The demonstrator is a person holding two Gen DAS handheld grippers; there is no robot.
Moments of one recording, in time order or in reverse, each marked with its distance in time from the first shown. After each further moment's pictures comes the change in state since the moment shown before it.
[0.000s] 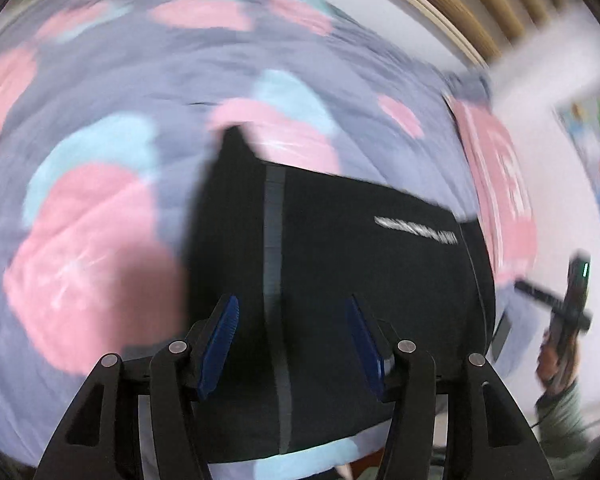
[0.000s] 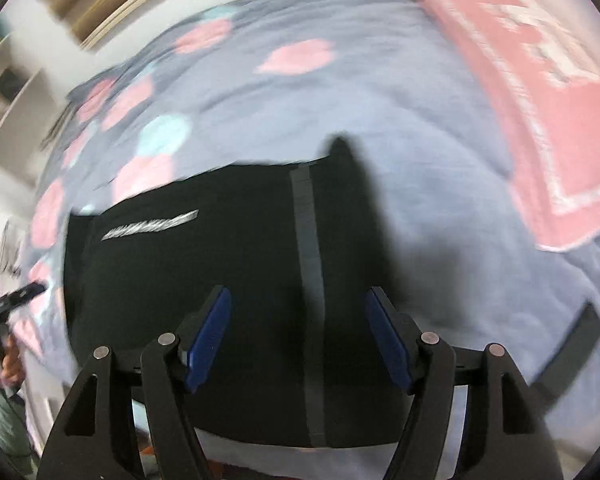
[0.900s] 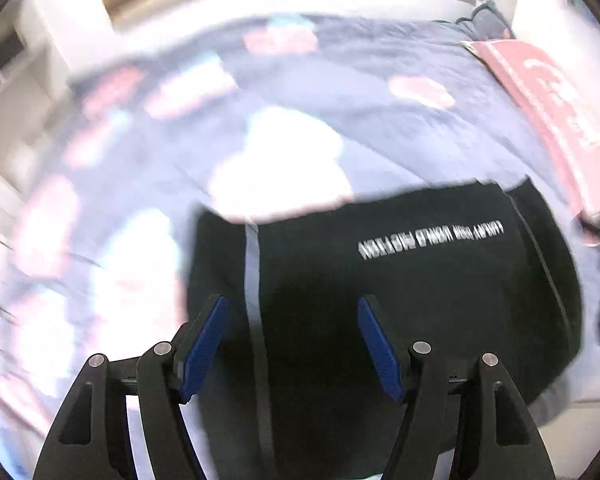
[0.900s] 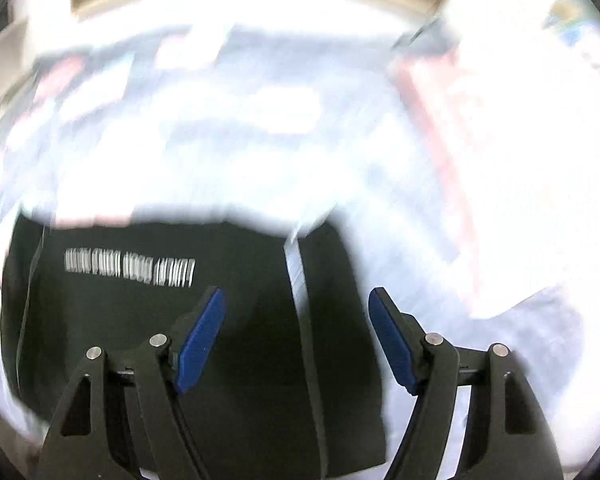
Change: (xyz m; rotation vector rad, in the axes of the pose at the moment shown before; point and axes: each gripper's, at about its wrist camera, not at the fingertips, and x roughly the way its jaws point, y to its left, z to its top) left arm 0.008 -0.121 -0.007 0.257 -0.113 0.527; right arm -0.045 0.087 -0.006 -0.117 -0.249 -0.420
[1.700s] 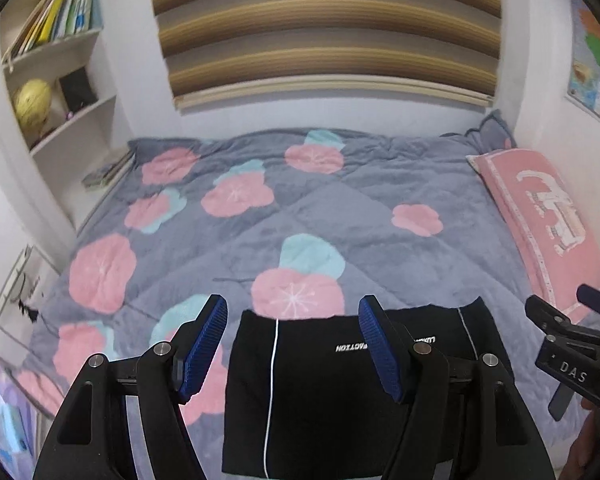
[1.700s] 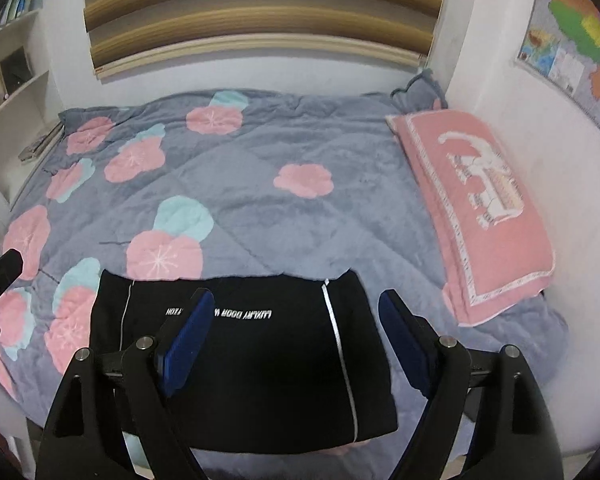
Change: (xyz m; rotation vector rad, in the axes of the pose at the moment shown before) left arm -0.149 -0.022 0.051 -0.184 -0.251 0.026; right arm -0.128 0.020 0.042 0.050 -0.037 0.100
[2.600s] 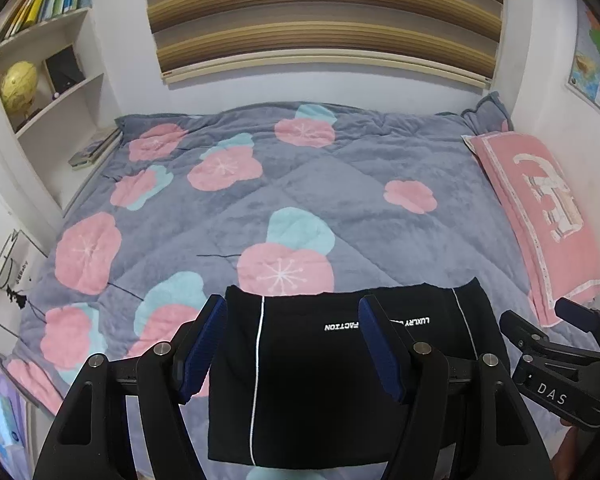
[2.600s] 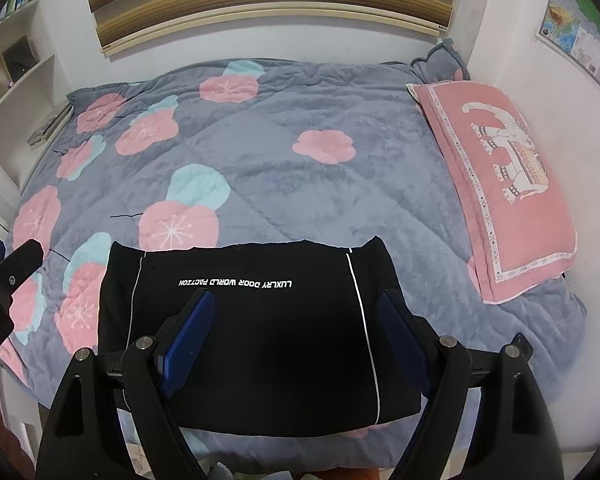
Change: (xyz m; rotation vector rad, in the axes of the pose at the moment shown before) left arm 0.027 -0.022 -0.009 0.003 0.075 -0.039; right arm 0.029 0.004 -0.019 -0.007 0.090 0.058
